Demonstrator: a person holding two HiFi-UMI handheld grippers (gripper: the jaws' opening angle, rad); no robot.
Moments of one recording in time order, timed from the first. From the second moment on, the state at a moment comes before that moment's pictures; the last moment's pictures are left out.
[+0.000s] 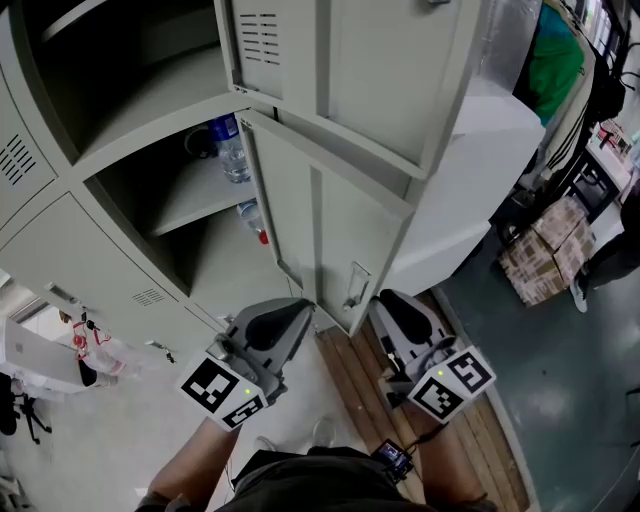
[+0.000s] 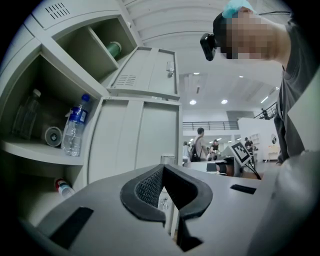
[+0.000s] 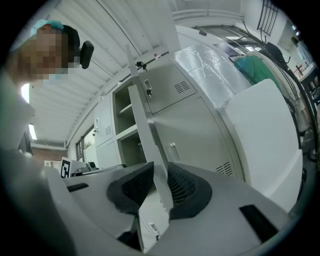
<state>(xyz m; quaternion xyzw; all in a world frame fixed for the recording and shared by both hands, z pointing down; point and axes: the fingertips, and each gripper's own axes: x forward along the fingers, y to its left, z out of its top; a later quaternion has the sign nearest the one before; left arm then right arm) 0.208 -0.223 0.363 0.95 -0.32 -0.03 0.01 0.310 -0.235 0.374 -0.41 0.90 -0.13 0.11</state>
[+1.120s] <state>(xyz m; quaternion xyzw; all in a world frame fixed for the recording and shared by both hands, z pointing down) 0.162 -0.205 0.366 0.95 -0.32 -0.04 0.01 0.267 -0.208 0.374 -0.41 0.90 -0.13 0.11</state>
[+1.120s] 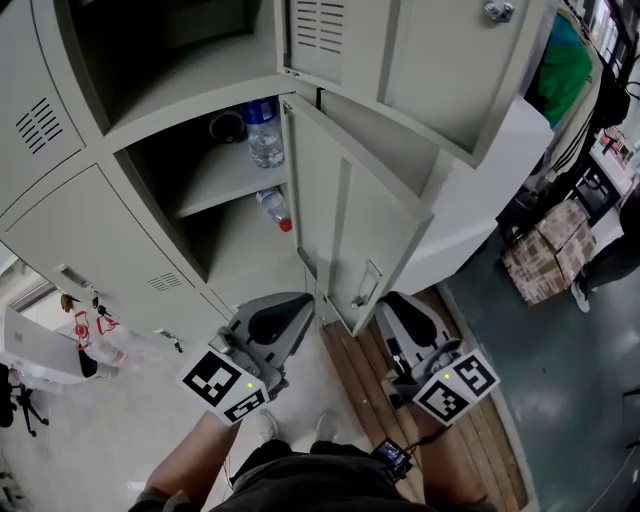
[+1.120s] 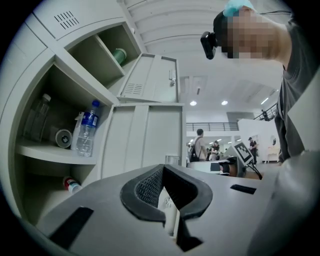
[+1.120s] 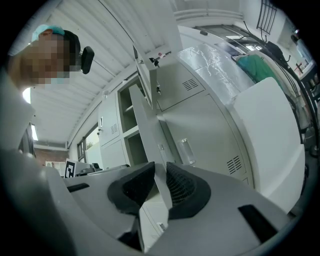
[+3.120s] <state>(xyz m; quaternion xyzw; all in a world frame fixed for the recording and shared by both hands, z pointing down) -0.009 -0.209 0.355 0.94 -0.34 -0.06 0.02 0.055 -0.198 0.373 -0.37 0.92 -0.11 0.07</state>
